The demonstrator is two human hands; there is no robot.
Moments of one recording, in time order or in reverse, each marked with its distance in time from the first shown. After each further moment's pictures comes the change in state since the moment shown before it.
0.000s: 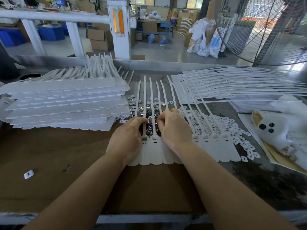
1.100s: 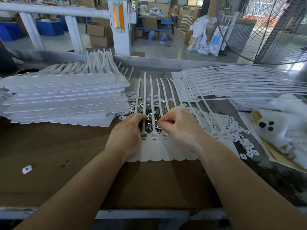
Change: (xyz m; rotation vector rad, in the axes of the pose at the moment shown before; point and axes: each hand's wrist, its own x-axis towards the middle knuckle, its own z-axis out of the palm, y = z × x) left_hand 0.000 0.002 -0.004 -0.033 -0.027 -0.019; right_hand -0.013 -0.007 -0.050 0.398 -0.318 0.049
